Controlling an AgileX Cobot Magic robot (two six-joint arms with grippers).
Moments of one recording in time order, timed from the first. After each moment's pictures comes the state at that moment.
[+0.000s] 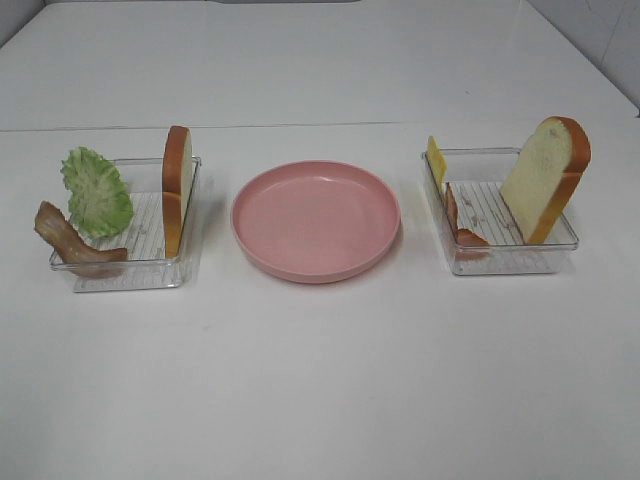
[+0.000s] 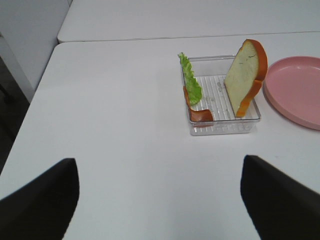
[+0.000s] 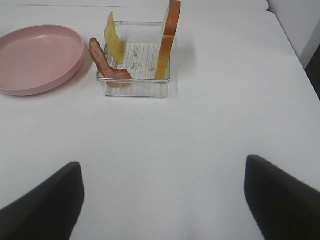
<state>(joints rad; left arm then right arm) 0.07 0.25 -0.68 -0.05 0.98 0.03 0.00 -0.01 -0.51 0.08 1.07 -0.08</state>
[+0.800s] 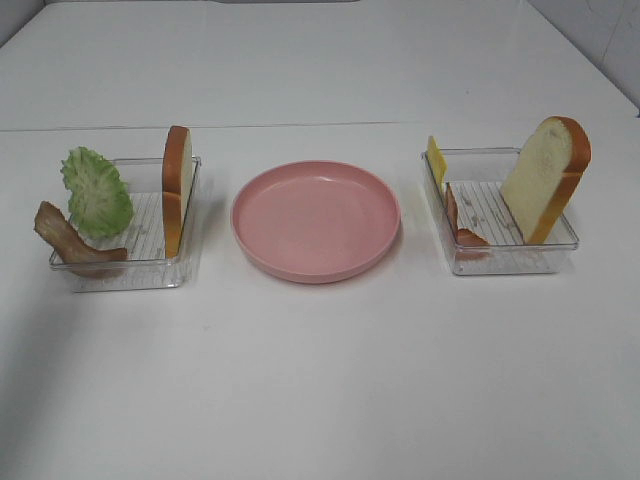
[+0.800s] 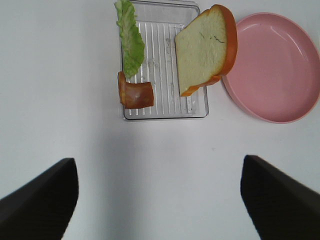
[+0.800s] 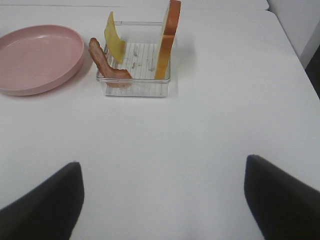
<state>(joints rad) 0.06 1.27 -1.19 -0.30 1.03 0.03 0.00 -0.01 -0.51 0.08 1.07 -0.08</state>
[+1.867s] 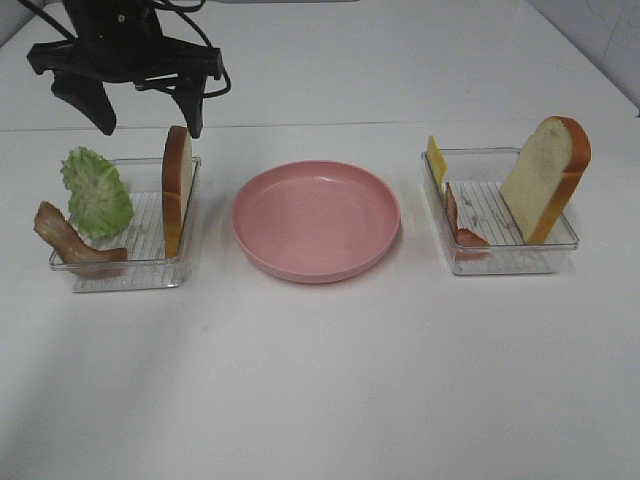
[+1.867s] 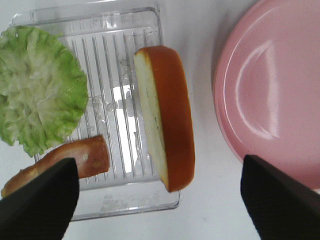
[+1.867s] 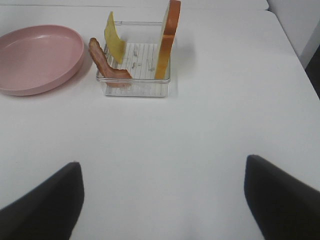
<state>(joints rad) -0.35 2.11 -1.92 0.04 1.21 -0.34 0.00 -0.01 -0.51 0.08 1.07 -0.08</state>
